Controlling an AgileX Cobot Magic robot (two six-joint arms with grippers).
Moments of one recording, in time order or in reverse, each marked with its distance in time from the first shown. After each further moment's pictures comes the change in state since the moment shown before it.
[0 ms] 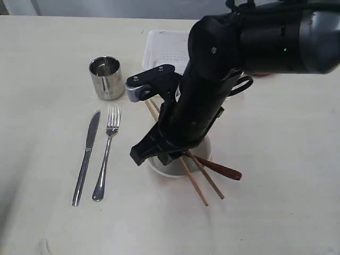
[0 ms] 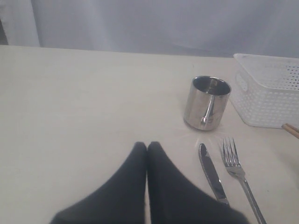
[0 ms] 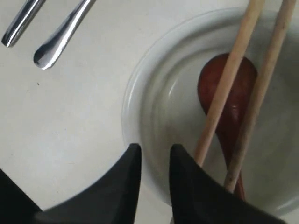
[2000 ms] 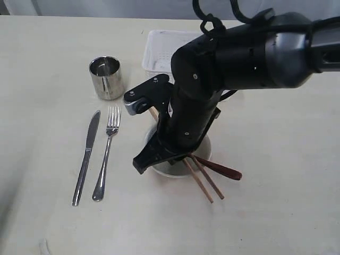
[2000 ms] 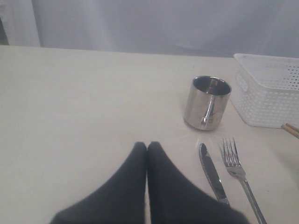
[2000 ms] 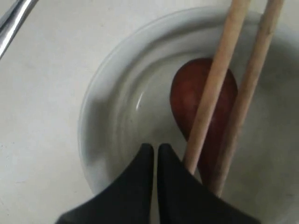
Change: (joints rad) left arm 0.000 0.000 0.000 0.002 0.000 0.000; right arm 0.044 0.068 0.000 -0.164 -0.053 0.110
